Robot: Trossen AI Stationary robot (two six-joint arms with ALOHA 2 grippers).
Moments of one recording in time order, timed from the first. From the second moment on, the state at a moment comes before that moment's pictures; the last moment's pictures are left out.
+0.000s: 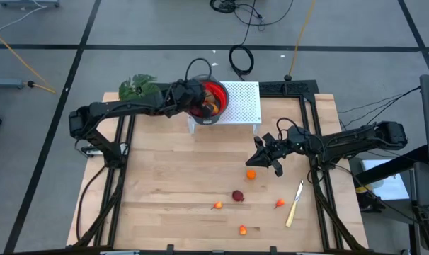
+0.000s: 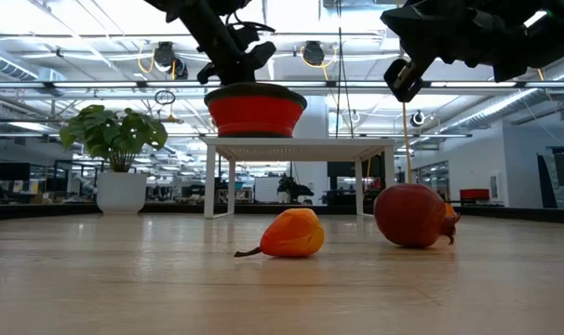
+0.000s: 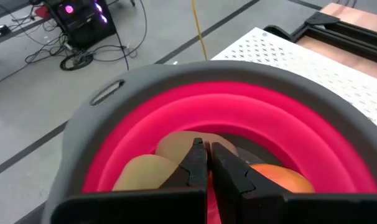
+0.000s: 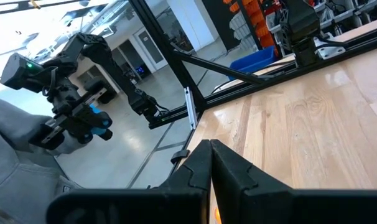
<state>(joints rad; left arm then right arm) 0.36 1.57 1.32 -0.37 -0.42 -0.19 -0.05 1.10 0.39 0.71 -0.48 0.54</state>
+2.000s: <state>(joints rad) 0.24 1.35 1.32 -0.41 -0.36 -0.27 -0.05 1.10 0.39 0.71 -0.48 0.53</state>
